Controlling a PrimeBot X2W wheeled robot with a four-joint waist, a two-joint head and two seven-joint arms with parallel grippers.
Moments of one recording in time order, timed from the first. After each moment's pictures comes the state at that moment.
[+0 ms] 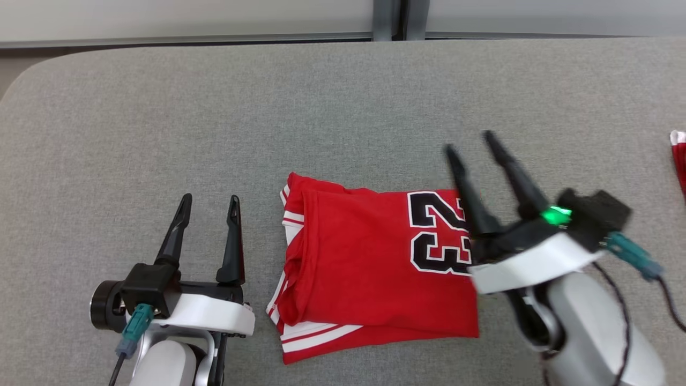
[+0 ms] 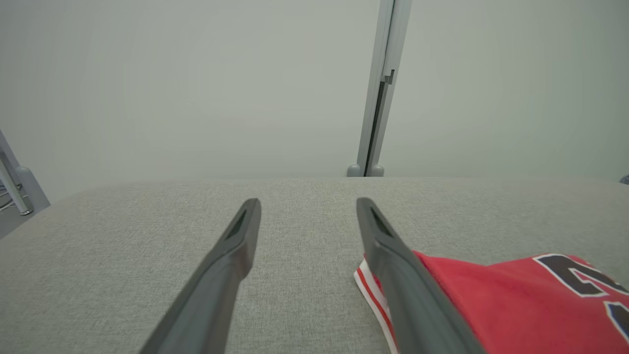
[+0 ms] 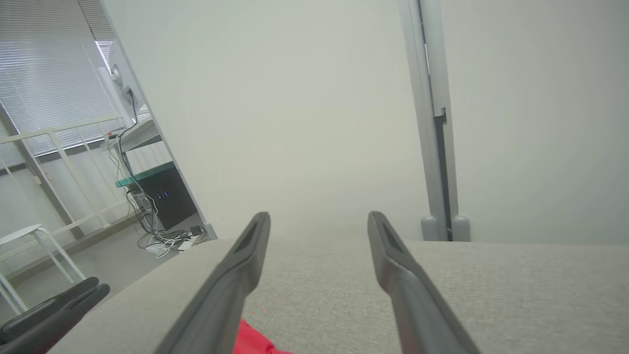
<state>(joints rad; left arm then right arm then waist) -0.17 0.08 -0.21 0.14 -0.24 0.11 -0.26 -0.42 -0.16 0.46 0.21 0.49 0.13 -0.25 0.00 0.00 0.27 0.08</state>
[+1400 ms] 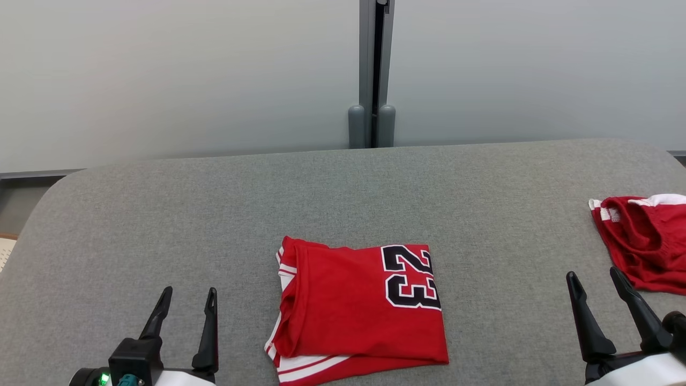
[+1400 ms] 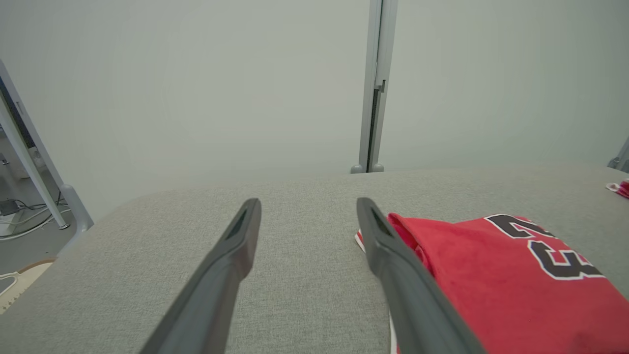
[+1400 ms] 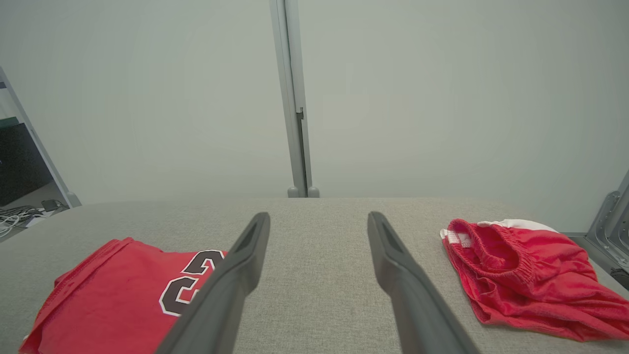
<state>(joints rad) 0.08 0.18 -0.20 0.10 -0.25 0.12 -0.20 0.16 -0.21 0.03 -0.11 0.30 0.13 0.02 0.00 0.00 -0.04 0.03</state>
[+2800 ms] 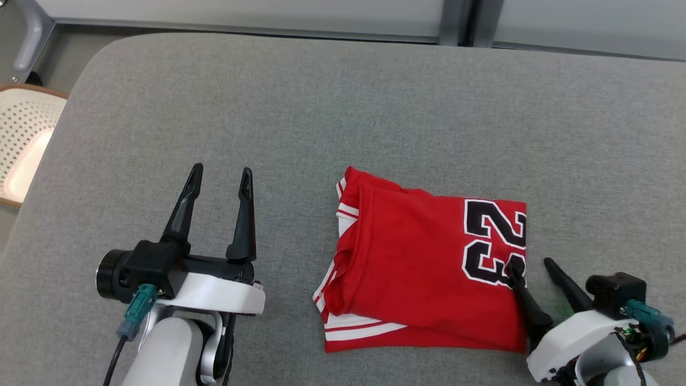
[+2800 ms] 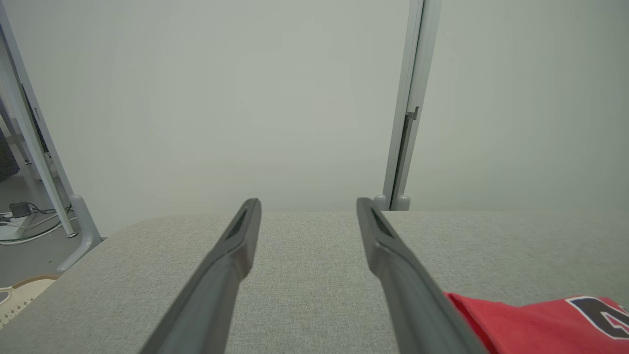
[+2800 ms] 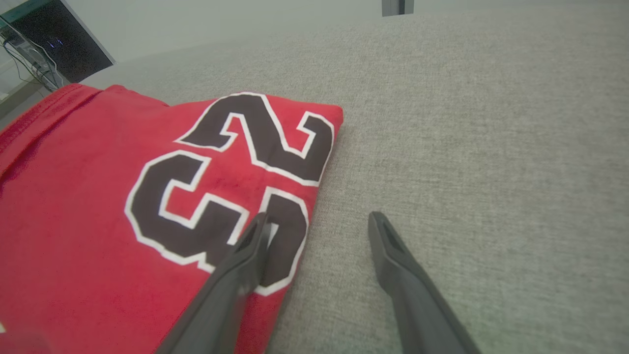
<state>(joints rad) -0.23 0.10 -0.25 0.10 -0.26 0.09 -0.26 -0.07 -0.19 0.17 0.20 0.34 0.13 0.07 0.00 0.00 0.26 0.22</state>
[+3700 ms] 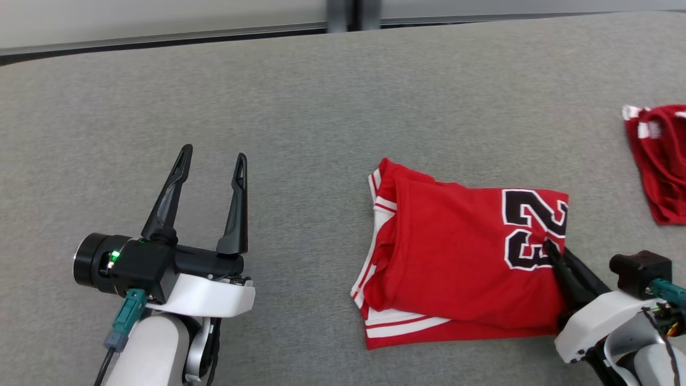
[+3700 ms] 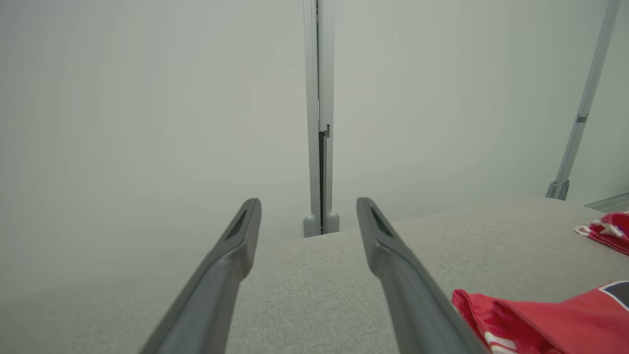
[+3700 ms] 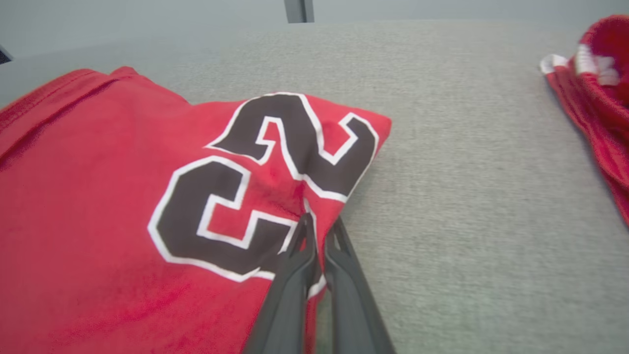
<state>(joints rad) -0.23 0.13 -0.23 -0.01 -0.17 0.07 -0.25 -0.14 -0.30 0.22 0.24 0.38 0.13 0.06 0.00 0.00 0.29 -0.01</state>
